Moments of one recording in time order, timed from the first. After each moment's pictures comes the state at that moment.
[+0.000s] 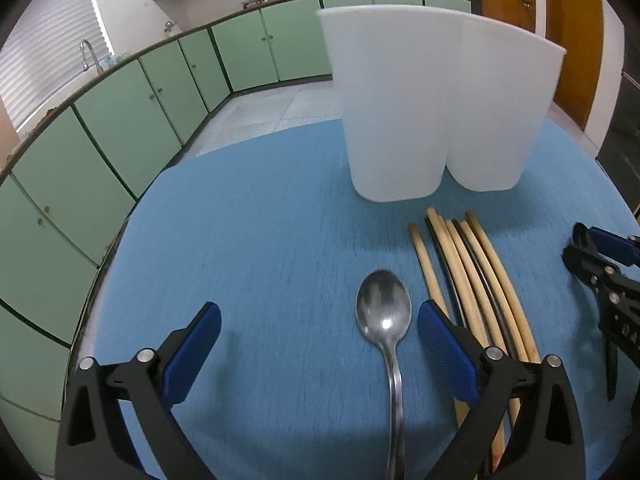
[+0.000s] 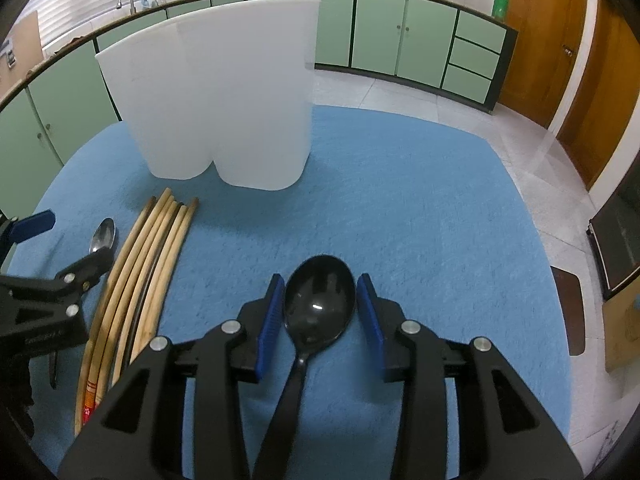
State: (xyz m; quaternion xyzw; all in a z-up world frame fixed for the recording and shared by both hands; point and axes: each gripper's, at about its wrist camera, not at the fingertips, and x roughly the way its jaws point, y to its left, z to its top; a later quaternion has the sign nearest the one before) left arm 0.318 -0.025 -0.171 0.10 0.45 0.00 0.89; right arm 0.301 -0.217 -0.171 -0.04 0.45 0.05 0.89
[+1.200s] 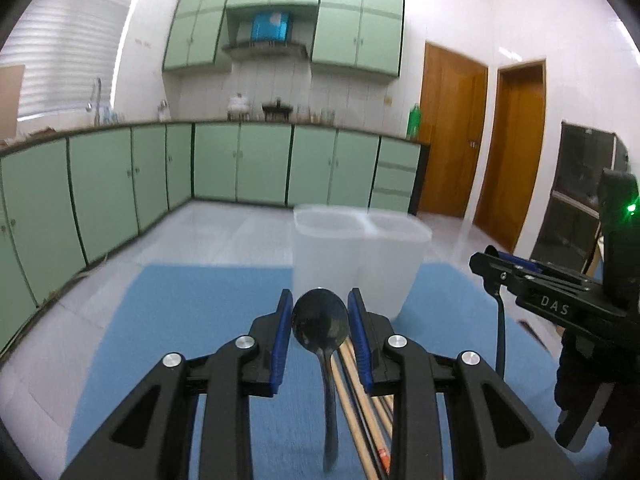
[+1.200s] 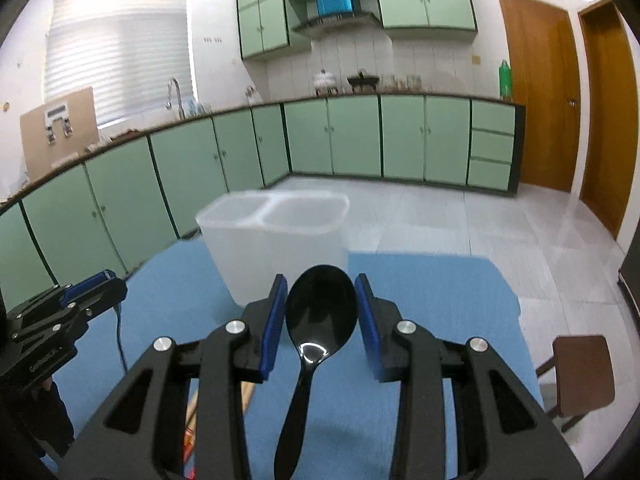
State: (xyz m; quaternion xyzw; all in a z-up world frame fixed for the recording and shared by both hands) left arm 0.222 0.008 -0.084 -0.03 0.20 -0.12 0.97; right arm 0.252 -0.259 -0.083 0.02 0.23 0.14 0.96
